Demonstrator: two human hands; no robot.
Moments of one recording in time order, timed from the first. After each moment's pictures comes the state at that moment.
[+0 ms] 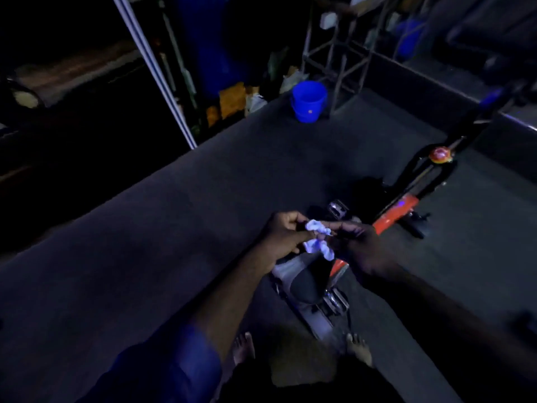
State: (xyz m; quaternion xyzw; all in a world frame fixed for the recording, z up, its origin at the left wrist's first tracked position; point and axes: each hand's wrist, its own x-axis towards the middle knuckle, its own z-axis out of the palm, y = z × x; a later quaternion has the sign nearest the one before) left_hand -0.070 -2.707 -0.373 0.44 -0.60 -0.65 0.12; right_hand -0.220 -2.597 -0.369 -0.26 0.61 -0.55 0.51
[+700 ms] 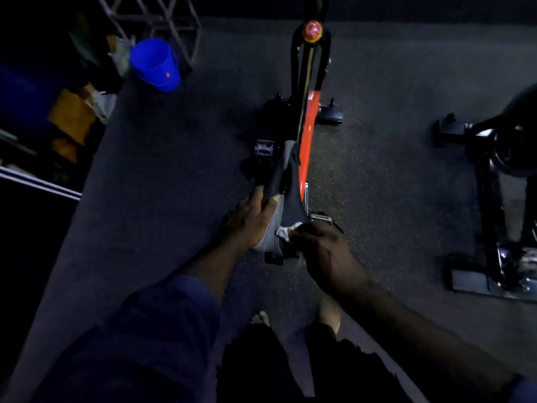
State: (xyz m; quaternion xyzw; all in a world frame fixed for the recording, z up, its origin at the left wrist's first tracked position) left_hand -0.082 -2.743 -0.470 0.26 -0.89 -0.32 -0.17; right_hand -0.094 -2.535 -0.457 -0.40 0.84 -0.36 0.08
